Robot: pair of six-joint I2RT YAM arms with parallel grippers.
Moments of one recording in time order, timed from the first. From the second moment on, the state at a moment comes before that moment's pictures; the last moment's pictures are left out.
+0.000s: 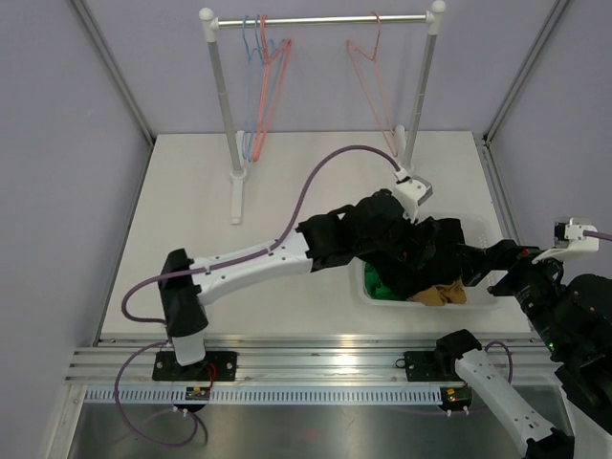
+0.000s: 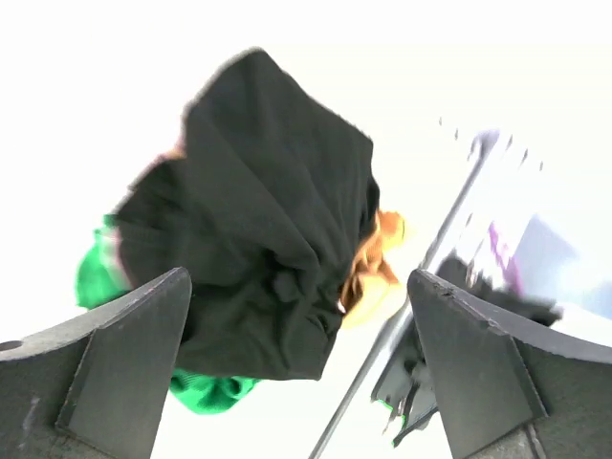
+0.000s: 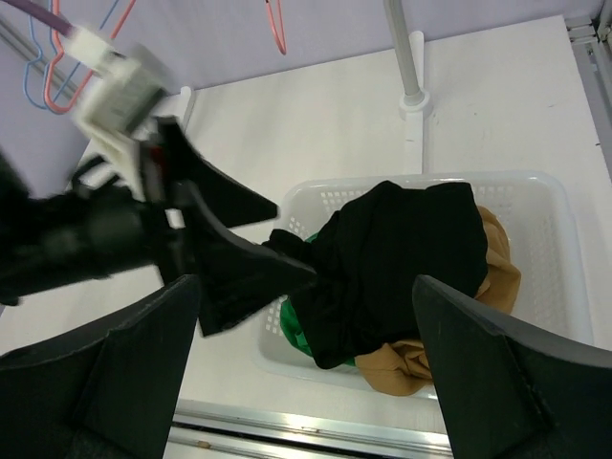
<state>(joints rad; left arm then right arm) -1.19 1.84 1.74 -0.35 -0.06 -0.36 0.37 0.51 1.42 -1.08 0.17 0.36</state>
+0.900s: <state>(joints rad) -0.80 0.67 1.09 -0.96 -0.83 -0.55 0.37 0.56 1.31 -1.18 0.28 0.30</state>
